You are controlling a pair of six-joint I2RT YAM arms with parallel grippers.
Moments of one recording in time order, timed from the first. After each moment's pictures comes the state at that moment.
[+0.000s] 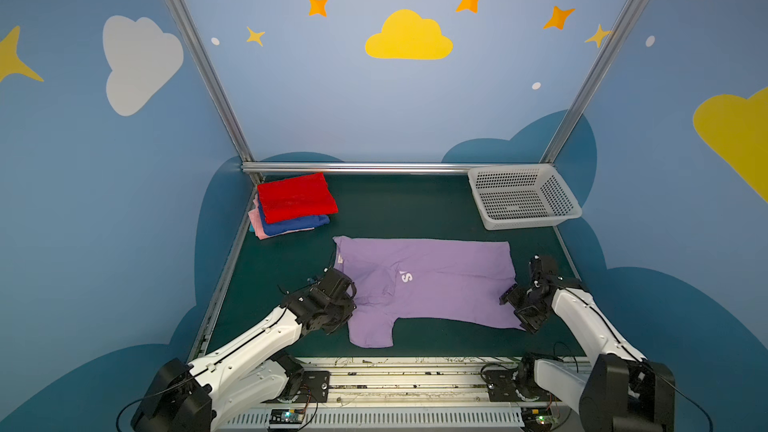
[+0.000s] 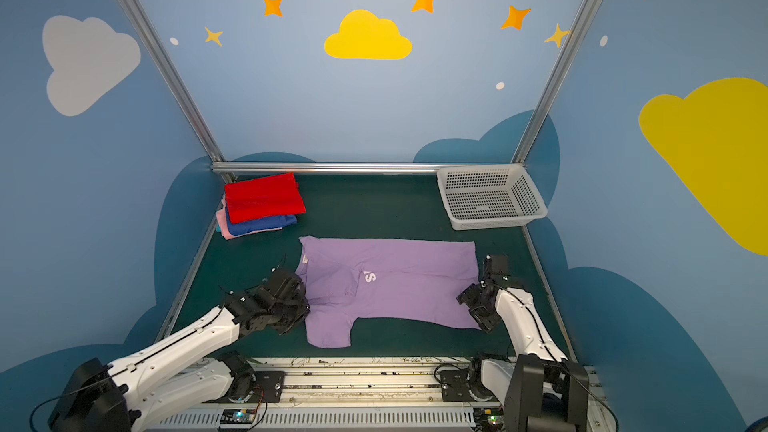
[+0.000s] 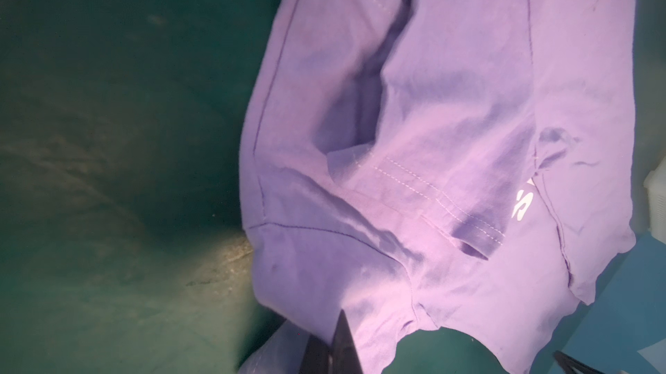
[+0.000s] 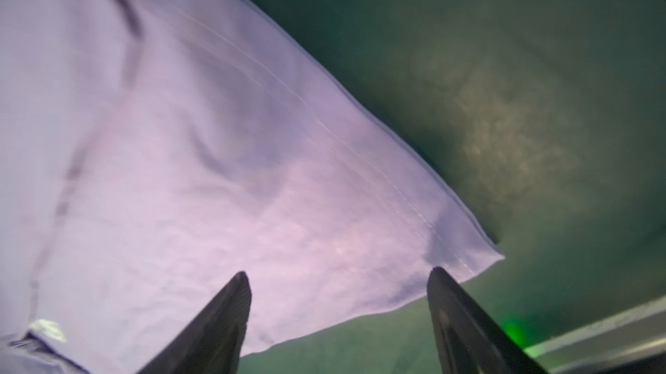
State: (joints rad) left arm -0.63 0.99 0.51 -0.61 0.04 -1.33; right arm -0.08 1.12 0.56 -0.89 -0.11 0.77
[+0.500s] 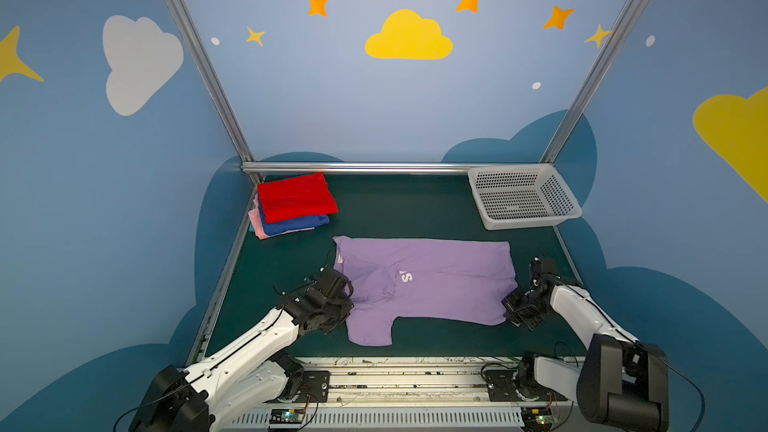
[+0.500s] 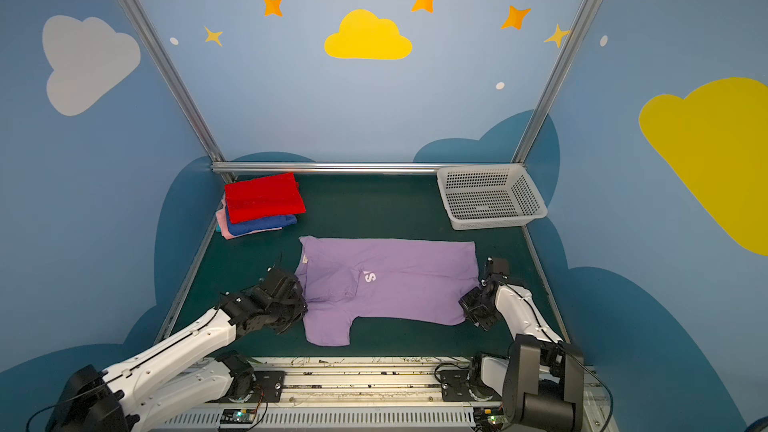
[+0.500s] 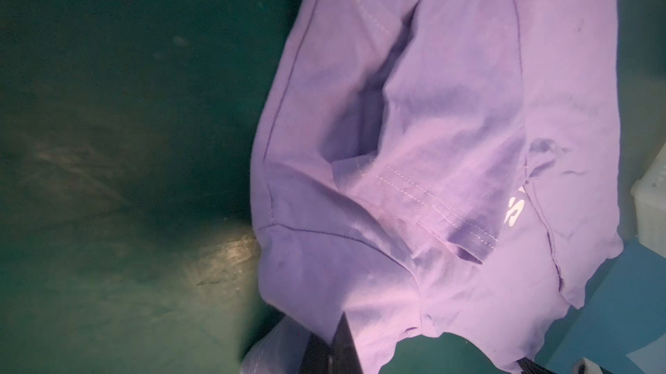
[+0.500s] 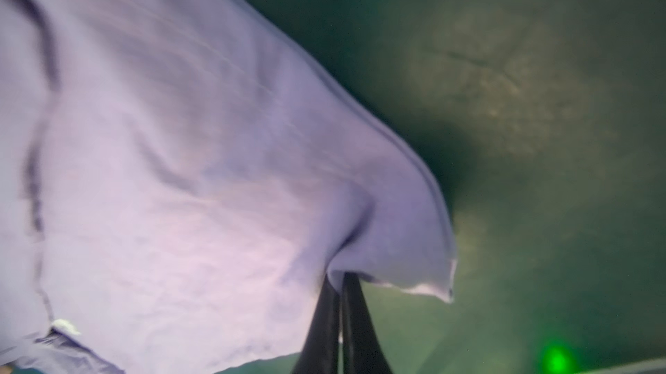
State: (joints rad) left arm -0.60 0.96 0.51 -0.64 0.04 -1.31; right arm -0.13 1.19 0.56 -0.83 -0.21 0.77
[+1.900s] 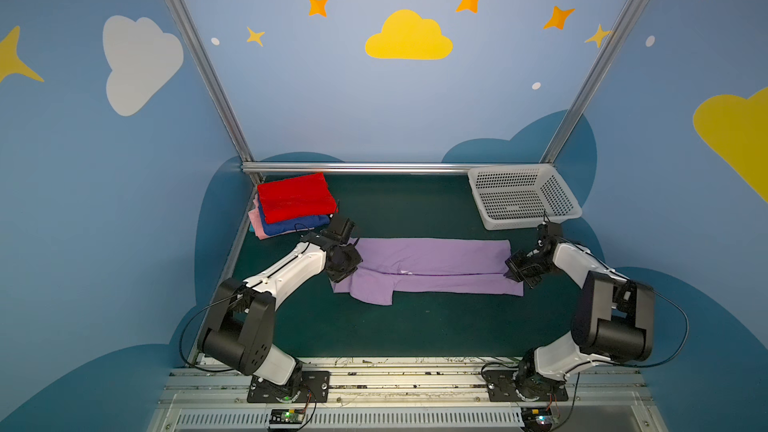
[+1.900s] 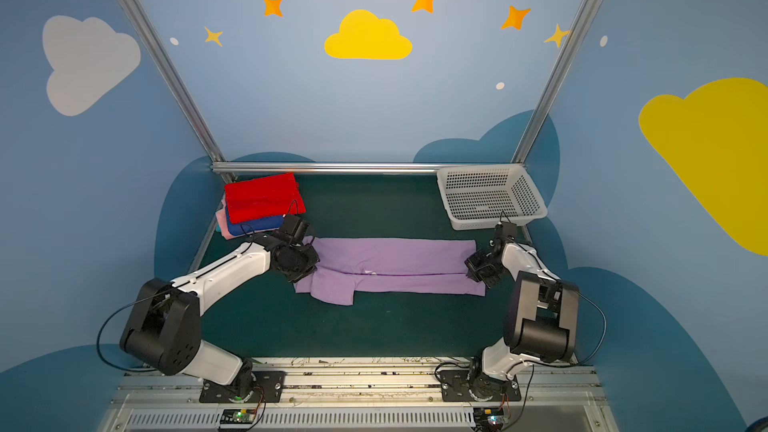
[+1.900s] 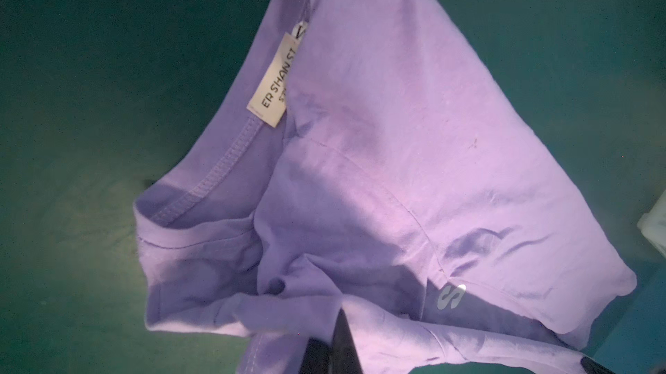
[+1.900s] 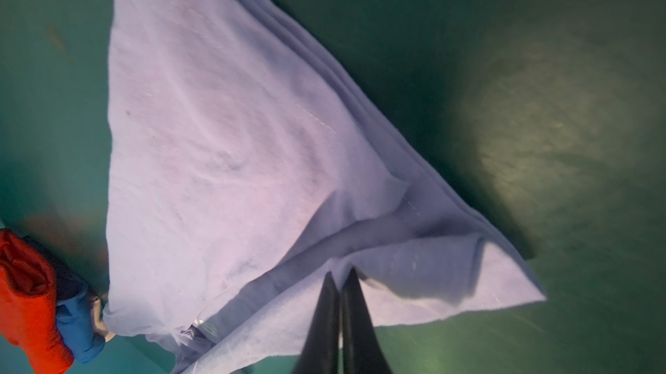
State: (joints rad) left arm -0.38 1.52 0.99 -0.66 0.12 -0.98; right arm -0.19 1.57 0.93 -0.74 -0.33 0.70
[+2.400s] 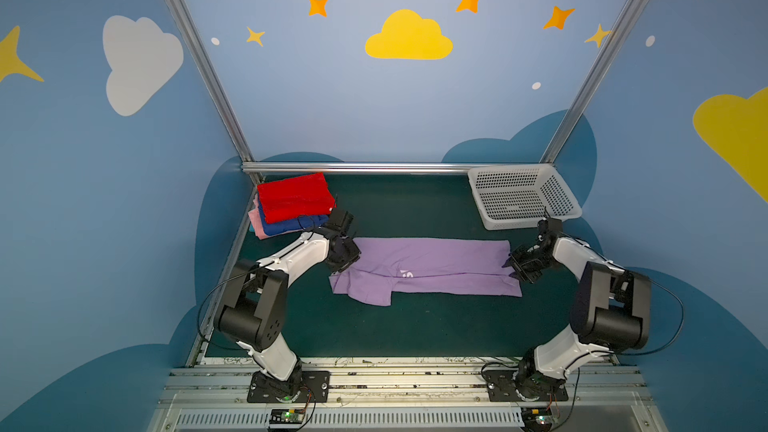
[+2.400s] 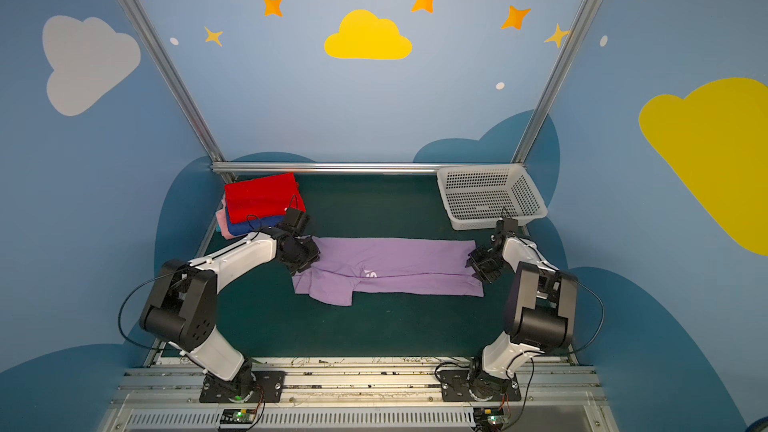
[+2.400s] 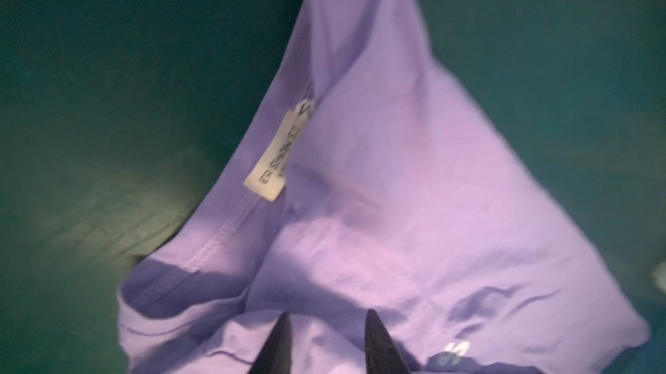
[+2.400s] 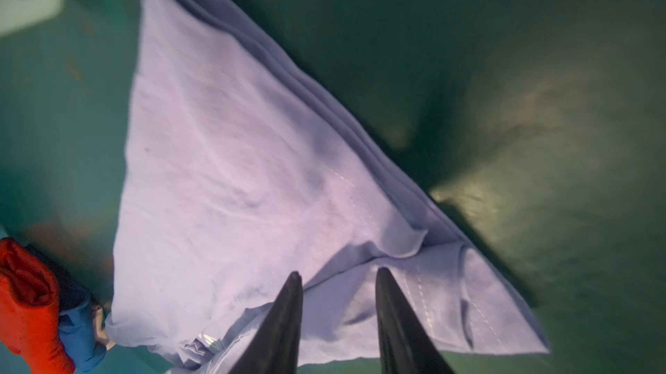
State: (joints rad) left arm -0.32 1.66 1.10 -0.62 0.11 -0.96; right arm -0.21 1.62 0.99 -0.72 -0.31 0.68
